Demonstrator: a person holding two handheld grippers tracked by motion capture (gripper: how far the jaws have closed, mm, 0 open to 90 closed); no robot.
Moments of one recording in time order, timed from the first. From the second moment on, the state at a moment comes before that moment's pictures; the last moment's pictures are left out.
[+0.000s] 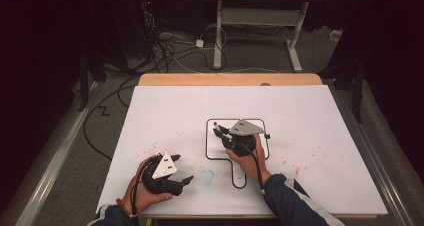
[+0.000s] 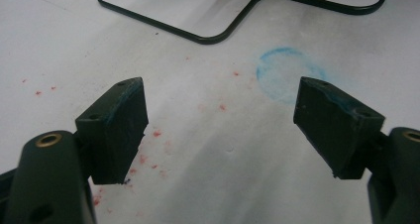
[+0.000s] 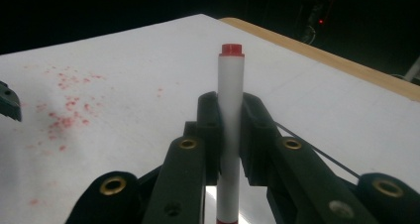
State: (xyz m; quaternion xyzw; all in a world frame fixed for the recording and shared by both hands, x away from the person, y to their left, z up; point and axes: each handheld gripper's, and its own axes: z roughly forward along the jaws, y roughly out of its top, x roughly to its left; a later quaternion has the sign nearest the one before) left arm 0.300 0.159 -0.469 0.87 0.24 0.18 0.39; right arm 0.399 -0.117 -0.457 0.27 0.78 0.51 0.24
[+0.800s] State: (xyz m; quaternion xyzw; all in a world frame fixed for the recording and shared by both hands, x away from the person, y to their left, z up) left arm 0.302 0.154 -0.470 0.87 0.24 0.17 0.39; right arm 0.388 -0.142 -0.461 0.28 0.77 0.53 0.24
